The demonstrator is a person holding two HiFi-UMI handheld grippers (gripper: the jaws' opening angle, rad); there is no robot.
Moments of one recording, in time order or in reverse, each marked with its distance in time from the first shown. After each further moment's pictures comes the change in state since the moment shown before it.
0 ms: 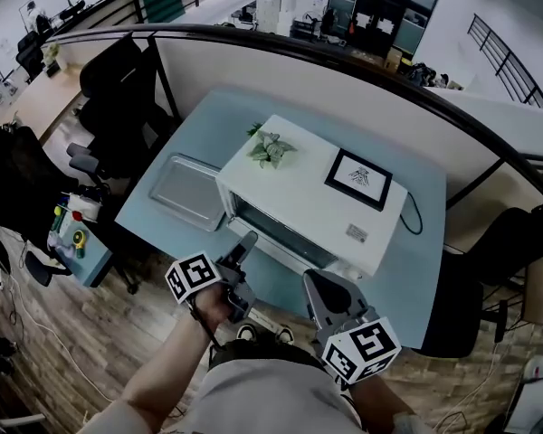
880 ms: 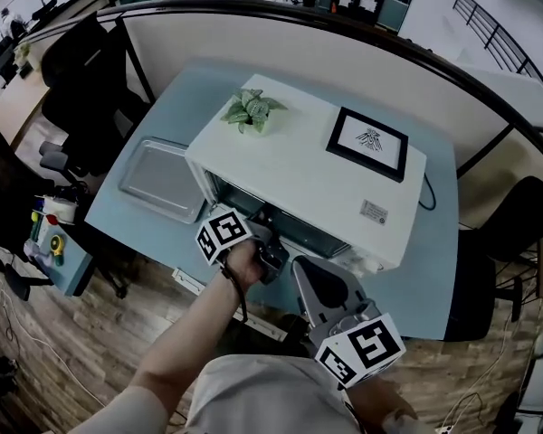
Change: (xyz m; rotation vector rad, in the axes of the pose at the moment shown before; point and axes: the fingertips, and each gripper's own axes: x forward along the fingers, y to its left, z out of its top) left arm 0.161 0.065 -0.035 -0.085 0.081 -0.107; right arm 0.048 -0.031 -0.065 0.001 -0.084 -0.033
